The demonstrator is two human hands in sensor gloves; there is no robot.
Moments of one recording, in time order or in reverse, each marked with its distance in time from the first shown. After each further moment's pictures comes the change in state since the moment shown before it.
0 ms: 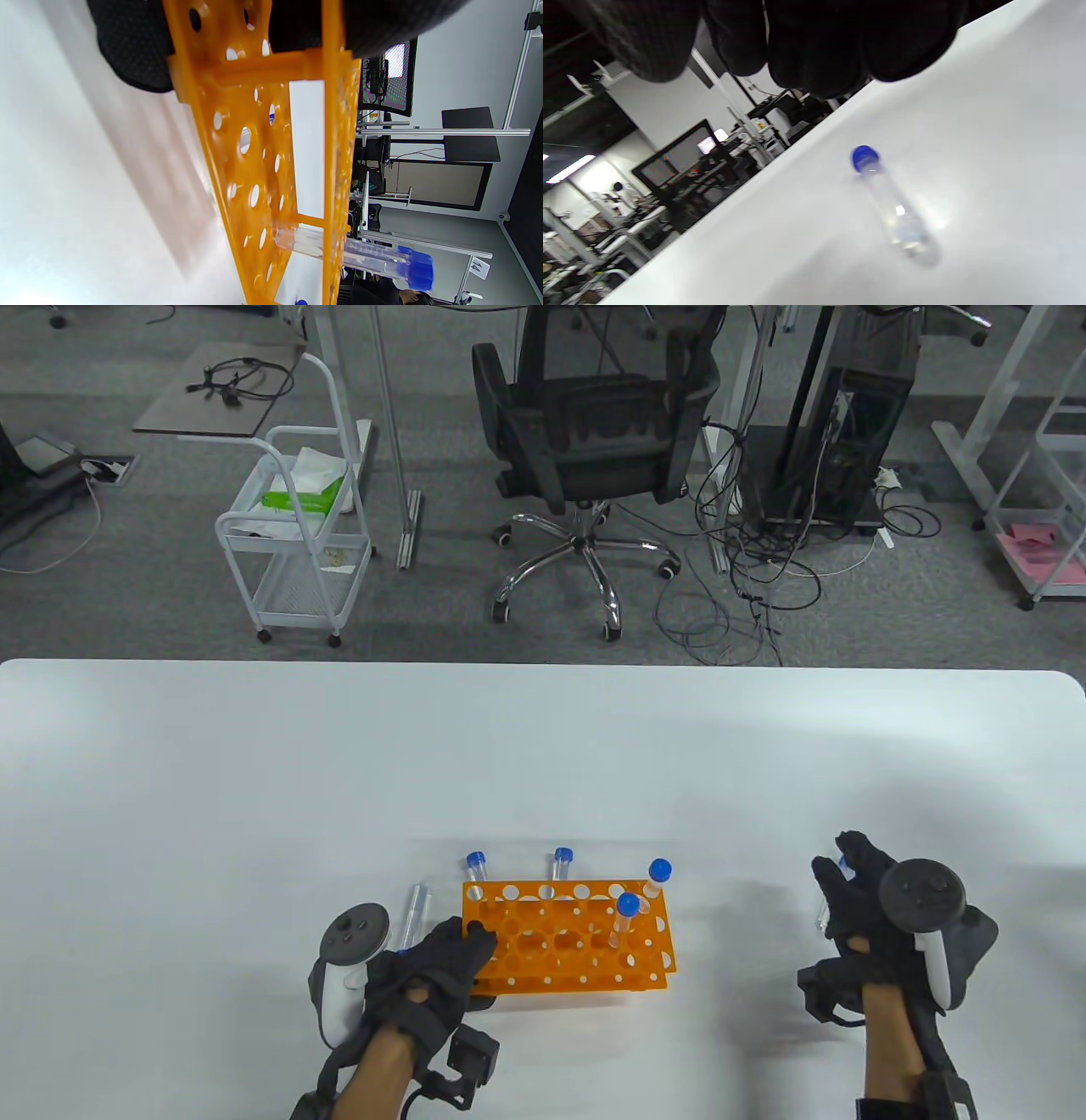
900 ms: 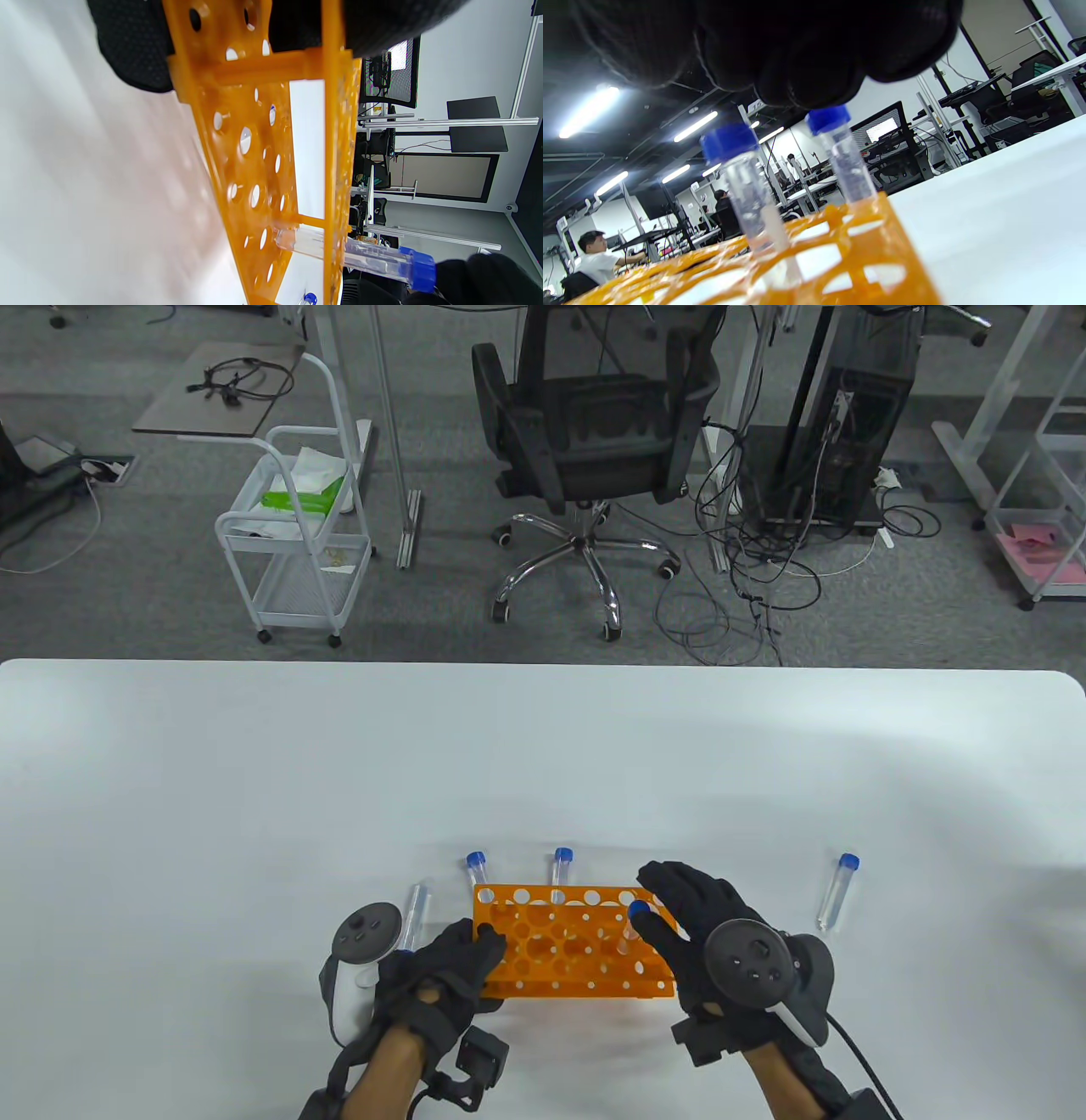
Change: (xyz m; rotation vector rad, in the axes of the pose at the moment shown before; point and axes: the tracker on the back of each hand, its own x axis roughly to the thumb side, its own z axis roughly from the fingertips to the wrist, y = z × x) left_hand 0.000 -0.010 -0.004 -0.011 0.007 -0.026; right_hand 0.132 0.024 0.124 0.021 -0.698 -0.033
